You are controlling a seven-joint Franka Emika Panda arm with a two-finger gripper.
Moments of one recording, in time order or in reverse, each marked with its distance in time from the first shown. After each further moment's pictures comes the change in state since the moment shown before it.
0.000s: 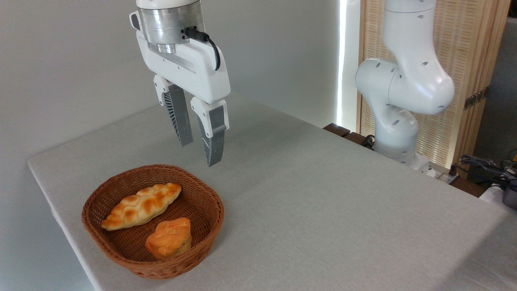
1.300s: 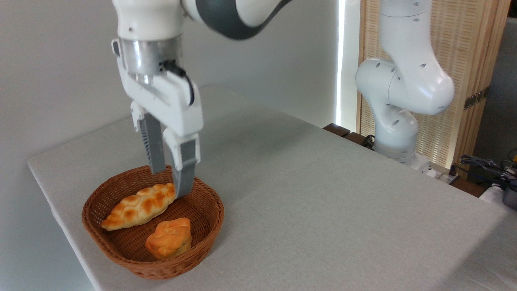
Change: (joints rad) arm -0.007 0.100 -0.008 -0.013 -0.001 0.229 0.020
